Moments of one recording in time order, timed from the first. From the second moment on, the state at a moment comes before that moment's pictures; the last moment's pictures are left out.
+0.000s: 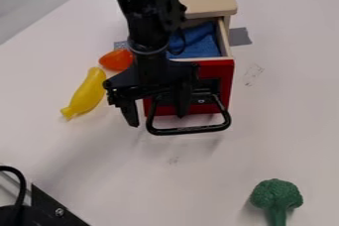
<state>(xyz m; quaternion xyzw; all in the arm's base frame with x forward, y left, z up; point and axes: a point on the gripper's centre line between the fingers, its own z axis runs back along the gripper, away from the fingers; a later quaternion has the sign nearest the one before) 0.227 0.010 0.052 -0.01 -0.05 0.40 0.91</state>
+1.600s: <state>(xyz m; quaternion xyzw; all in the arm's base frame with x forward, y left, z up) 0.282 0.031 0.058 0.00 -0.11 0.45 0.89</state>
